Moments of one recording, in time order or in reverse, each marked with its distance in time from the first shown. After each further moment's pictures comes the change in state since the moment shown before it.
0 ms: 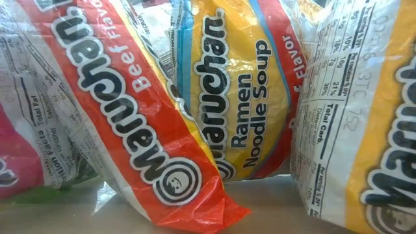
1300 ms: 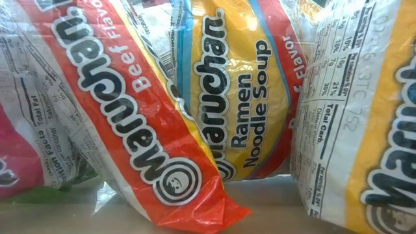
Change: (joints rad) left arm 0.000 0.000 0.000 0.000 0.000 0.000; right arm 0.212 -0.391 -0.025 -0.119 -0.352 0.304
